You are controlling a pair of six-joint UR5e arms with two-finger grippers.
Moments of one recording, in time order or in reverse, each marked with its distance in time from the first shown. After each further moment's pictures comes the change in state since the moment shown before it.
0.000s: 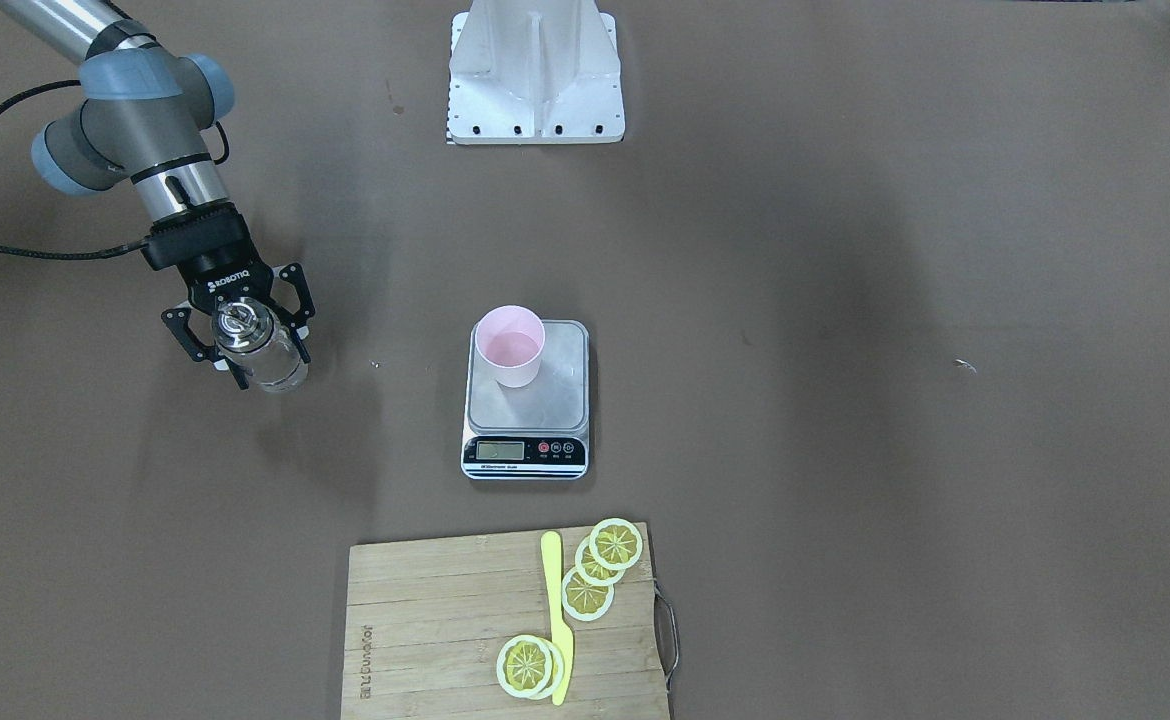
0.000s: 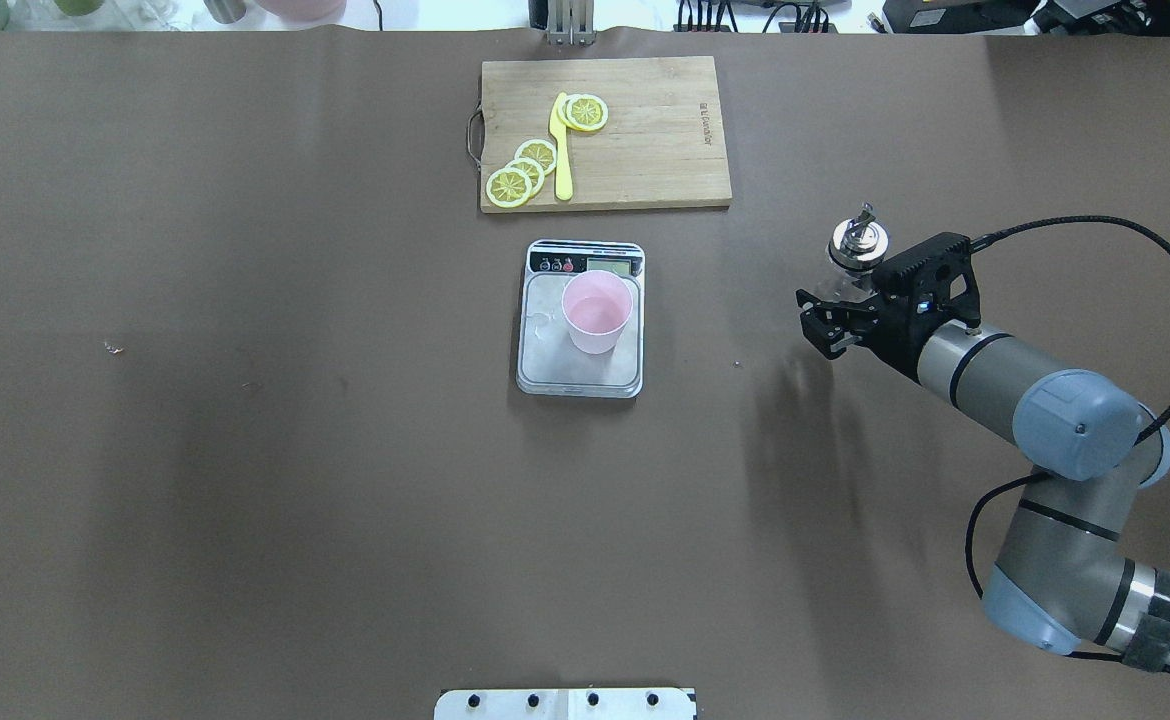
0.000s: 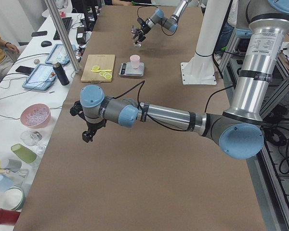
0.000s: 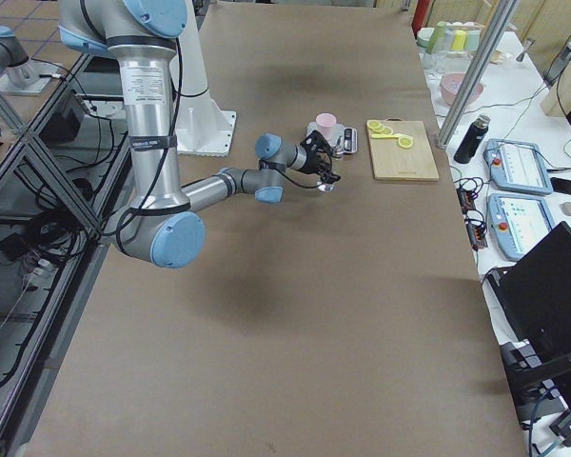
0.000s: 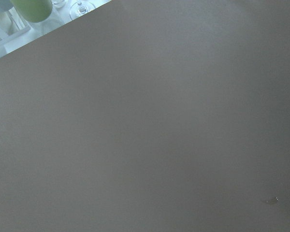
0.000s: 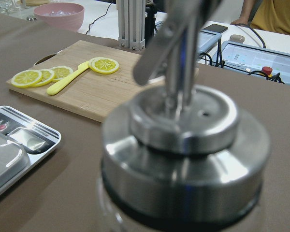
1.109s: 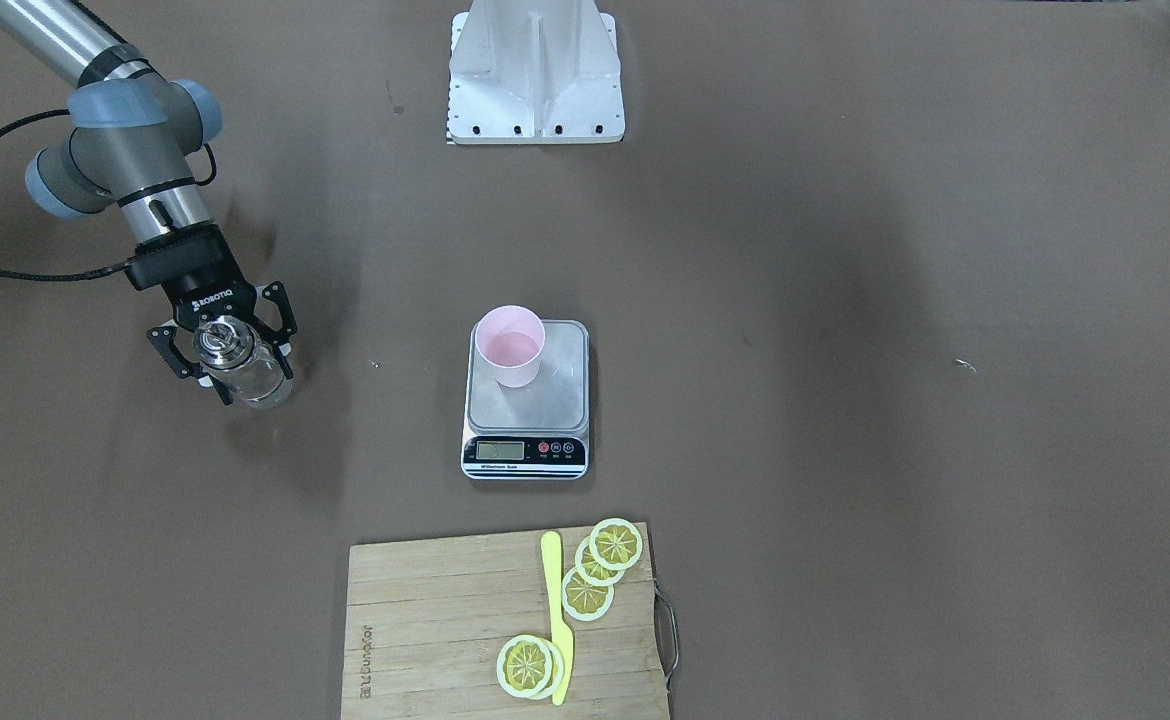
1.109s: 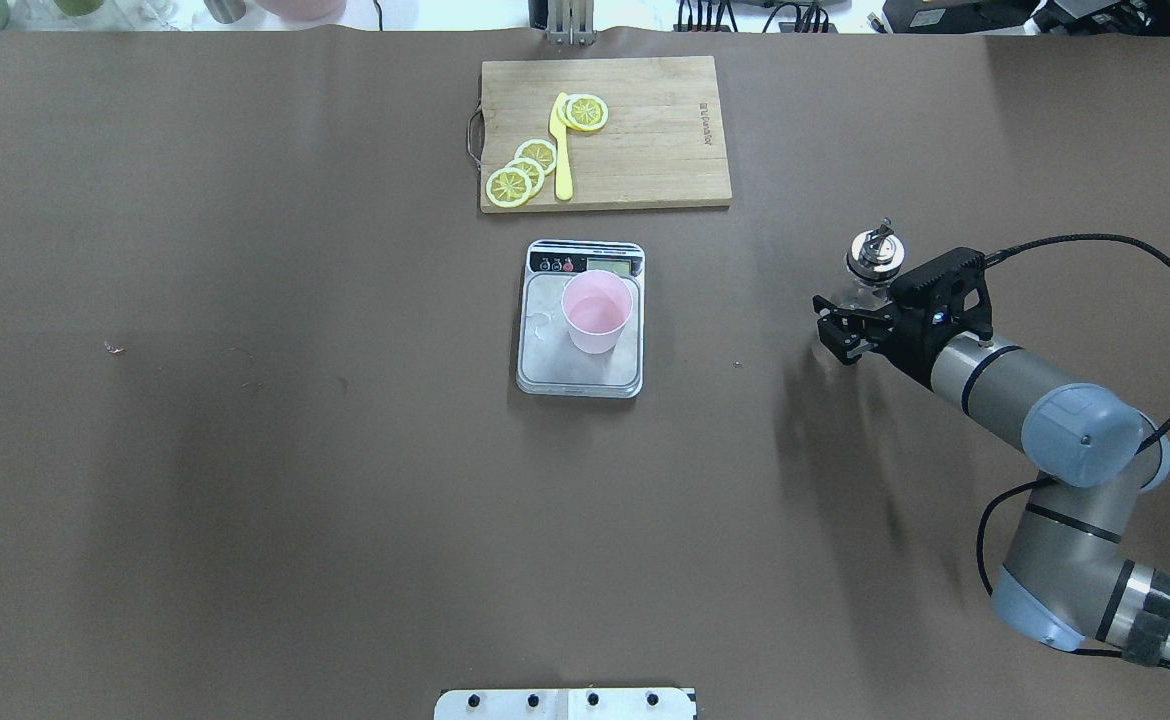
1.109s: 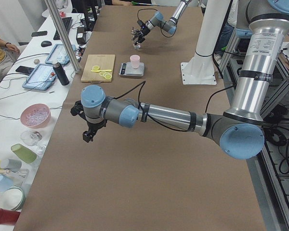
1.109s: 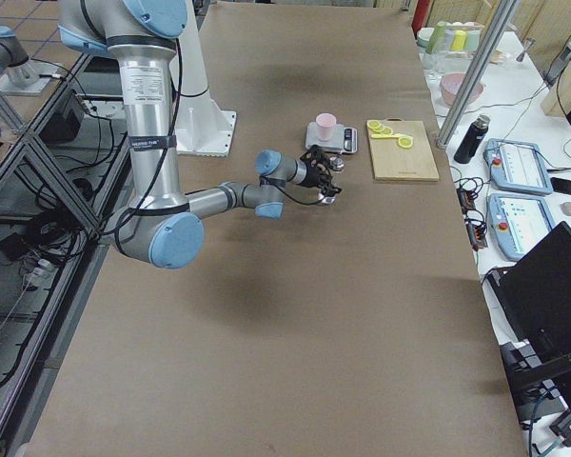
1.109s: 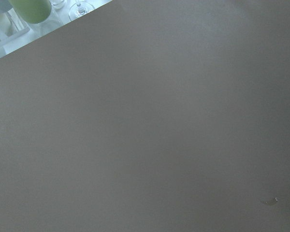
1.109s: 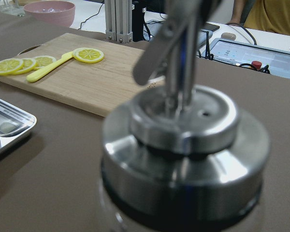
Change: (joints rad) left arm 0.001 0.009 -0.003 -0.016 0.000 -0.008; right arm -0.006 -0.007 -0.096 0.110 -0.033 -0.002
